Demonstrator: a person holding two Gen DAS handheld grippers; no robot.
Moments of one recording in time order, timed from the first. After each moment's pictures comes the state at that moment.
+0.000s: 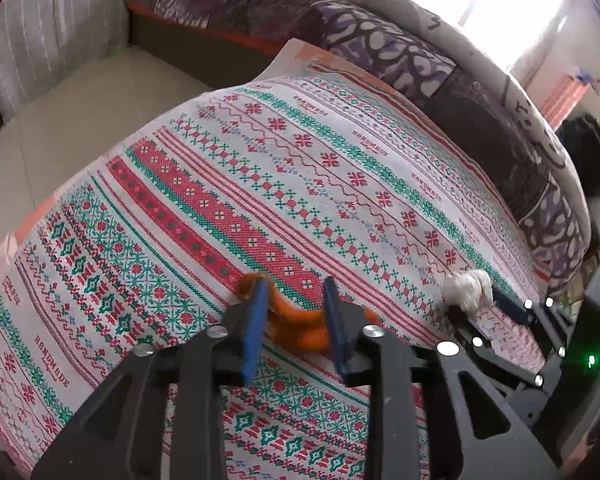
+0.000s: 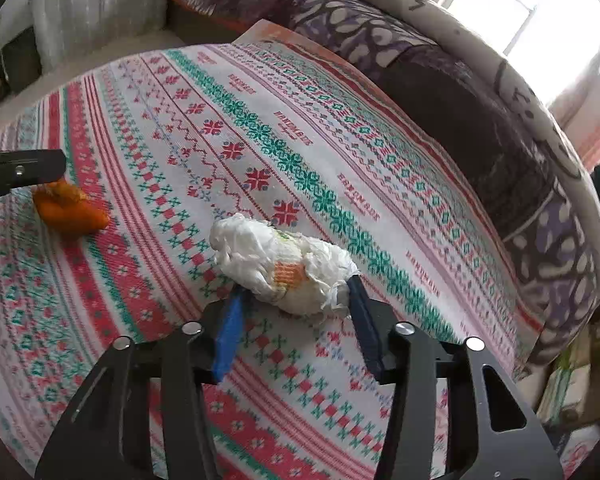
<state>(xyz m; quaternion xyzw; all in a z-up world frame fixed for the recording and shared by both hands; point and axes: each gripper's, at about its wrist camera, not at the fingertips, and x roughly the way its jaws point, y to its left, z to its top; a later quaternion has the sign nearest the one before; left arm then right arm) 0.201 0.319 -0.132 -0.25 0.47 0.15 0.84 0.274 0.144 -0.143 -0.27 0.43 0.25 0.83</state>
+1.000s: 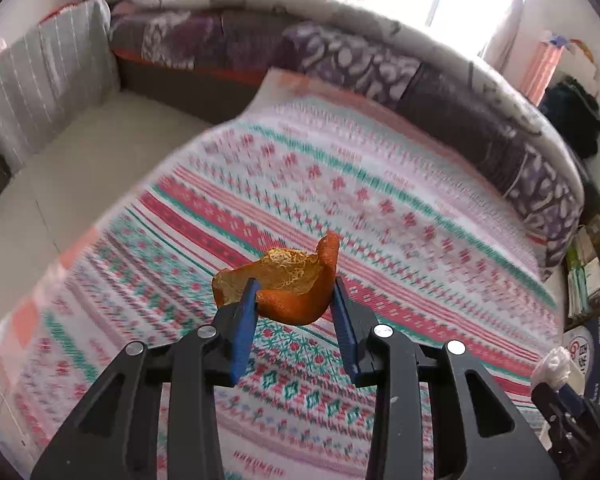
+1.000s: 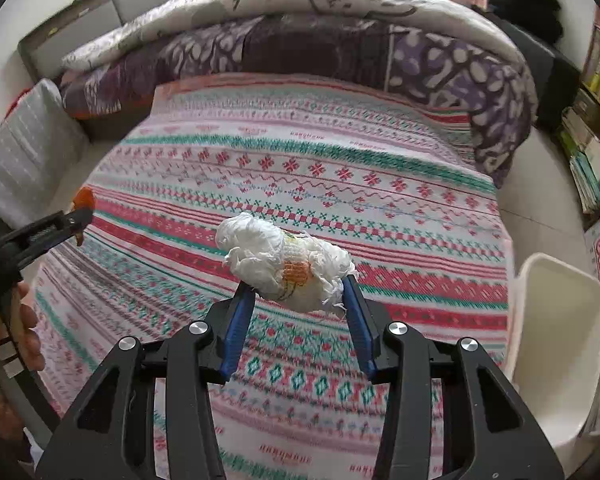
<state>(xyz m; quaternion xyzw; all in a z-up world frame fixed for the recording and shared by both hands) 0.158 0.292 -0.081 -0.16 0.44 0.15 0.87 0.157 0.032 -0.079 0.00 0.48 0.11 0.87</state>
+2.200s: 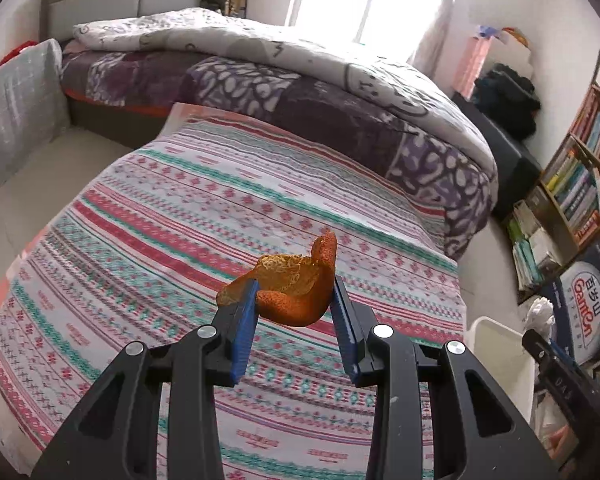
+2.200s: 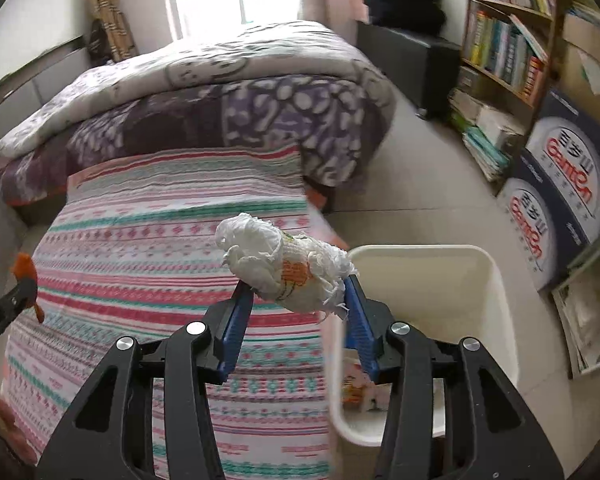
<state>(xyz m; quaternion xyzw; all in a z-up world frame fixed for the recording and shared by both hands) 0.125 0.141 -0.038 -0.14 0.40 0.05 0.90 0.128 -0.122 -0.045 0.06 0.42 -0.06 0.90</state>
